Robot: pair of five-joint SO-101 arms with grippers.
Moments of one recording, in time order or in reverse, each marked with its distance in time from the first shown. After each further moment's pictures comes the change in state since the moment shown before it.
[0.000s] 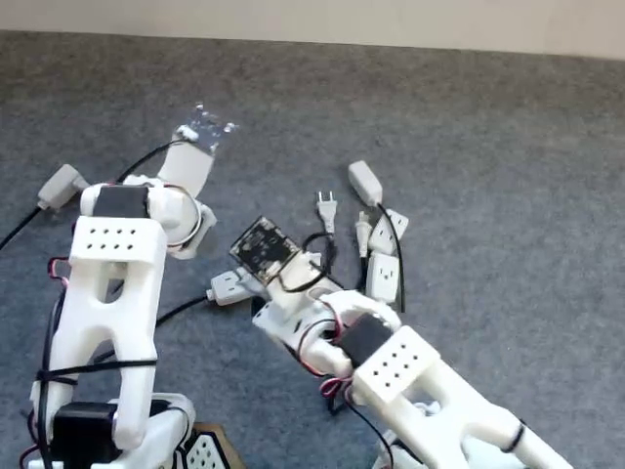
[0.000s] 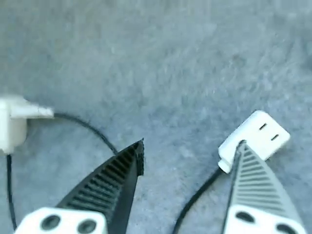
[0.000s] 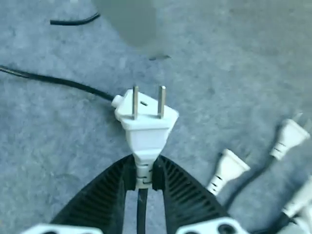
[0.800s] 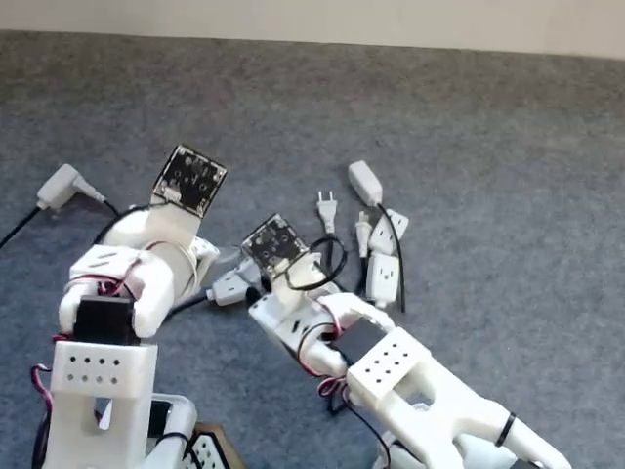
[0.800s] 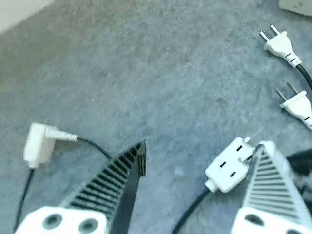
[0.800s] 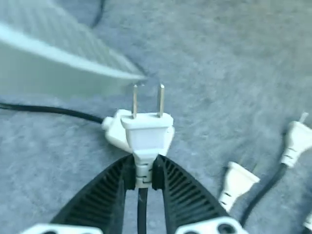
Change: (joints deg) left arm 2.7 -37.5 22.5 -8.5 4.9; right arm 0.6 4.2 6.4 -15.9 -6.3
